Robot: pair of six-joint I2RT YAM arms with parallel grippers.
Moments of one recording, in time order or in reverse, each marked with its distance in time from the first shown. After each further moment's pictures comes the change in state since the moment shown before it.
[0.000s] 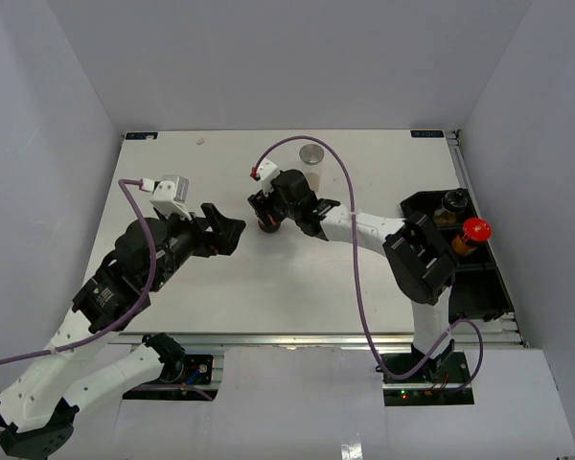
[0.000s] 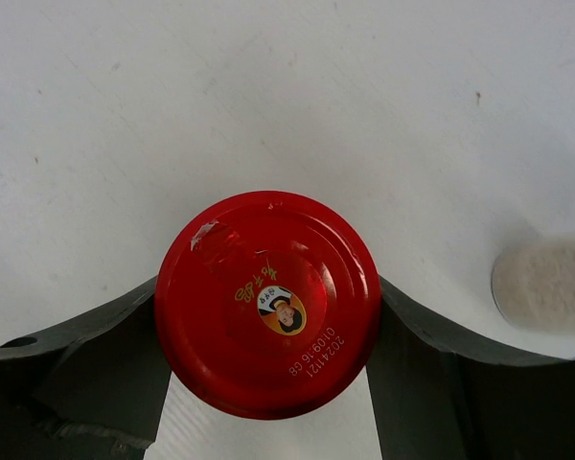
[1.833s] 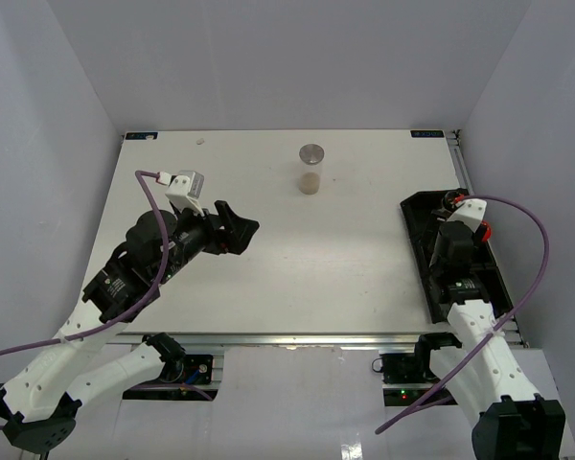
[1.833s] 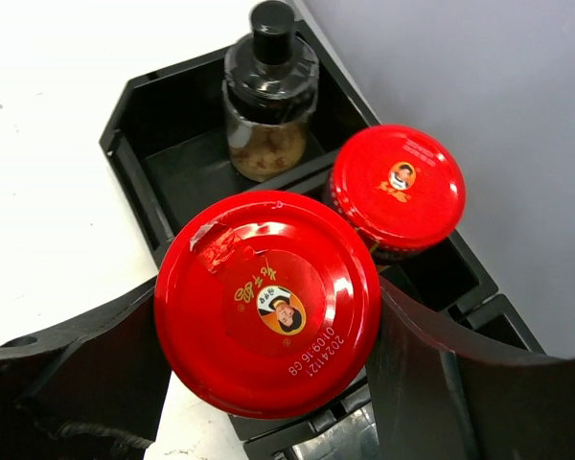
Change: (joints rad) left arm 0.000 0.062 0.004 0.057 0.112 0.004; right arm -0.718 -1.228 -0.936 -0.174 0.497 0.211
